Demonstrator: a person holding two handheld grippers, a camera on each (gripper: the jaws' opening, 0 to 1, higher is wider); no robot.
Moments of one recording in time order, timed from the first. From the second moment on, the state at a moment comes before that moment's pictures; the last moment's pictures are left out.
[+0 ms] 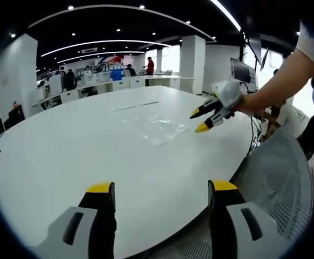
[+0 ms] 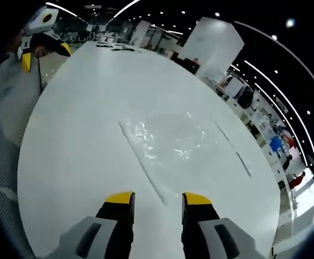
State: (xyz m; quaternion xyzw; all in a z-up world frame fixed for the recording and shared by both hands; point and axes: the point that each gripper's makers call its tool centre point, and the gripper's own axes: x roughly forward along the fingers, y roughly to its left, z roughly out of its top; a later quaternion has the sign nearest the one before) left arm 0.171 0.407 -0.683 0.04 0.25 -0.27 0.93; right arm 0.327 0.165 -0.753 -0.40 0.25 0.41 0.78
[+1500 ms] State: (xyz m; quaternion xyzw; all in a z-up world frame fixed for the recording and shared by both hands) left arm 0.172 0.406 -0.682 0.05 0.25 -0.27 0.93; right arm 0.355 0.165 -0.778 -0.49 0.26 0.48 0.68
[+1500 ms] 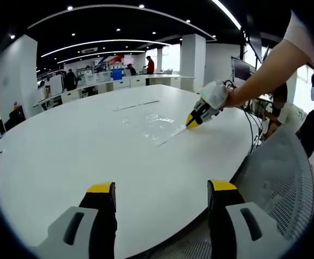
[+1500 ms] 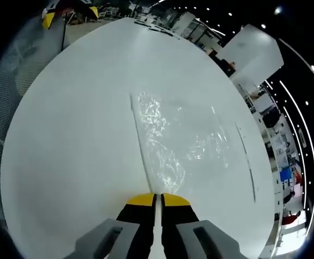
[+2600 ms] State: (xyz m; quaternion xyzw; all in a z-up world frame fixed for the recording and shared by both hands) left arm 0.167 0.402 -0.687 0.06 0.27 -0.28 0.92; right arm 0.339 0.173 -0.726 -0.51 0.21 0.49 0.68
